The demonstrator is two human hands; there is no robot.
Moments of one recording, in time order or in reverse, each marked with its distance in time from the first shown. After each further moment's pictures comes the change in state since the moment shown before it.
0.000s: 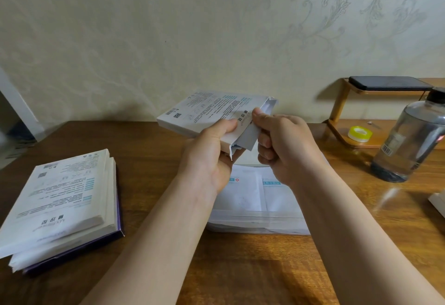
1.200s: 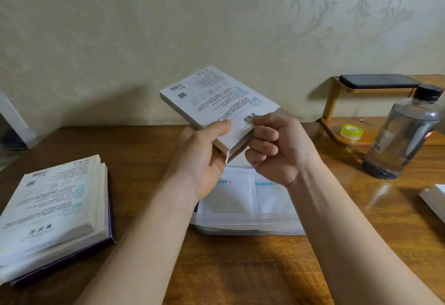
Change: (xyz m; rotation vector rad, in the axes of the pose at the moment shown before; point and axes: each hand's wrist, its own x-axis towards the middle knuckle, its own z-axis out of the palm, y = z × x) left_hand 0.012 -0.002 -0.014 0.146 -0.344 0.130; right_hand -0.002 -0.007 -0.014 0.486 -0.247 0.214
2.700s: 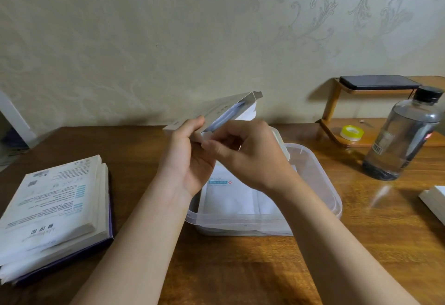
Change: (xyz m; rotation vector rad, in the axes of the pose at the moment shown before) left_hand 0.006 0.009 -0.018 -0.150 0.163 -0.196; right_hand 0.000 0.032 0.012 -1.254 -0.047 -0.724
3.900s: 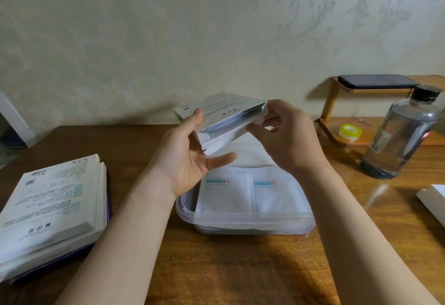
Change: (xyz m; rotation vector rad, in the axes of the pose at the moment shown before) left_hand -0.006 0.008 0.001 0.060 -0.111 -0.040; right_hand 0.010 0.040 -0.044 -0.218 0.232 0.103
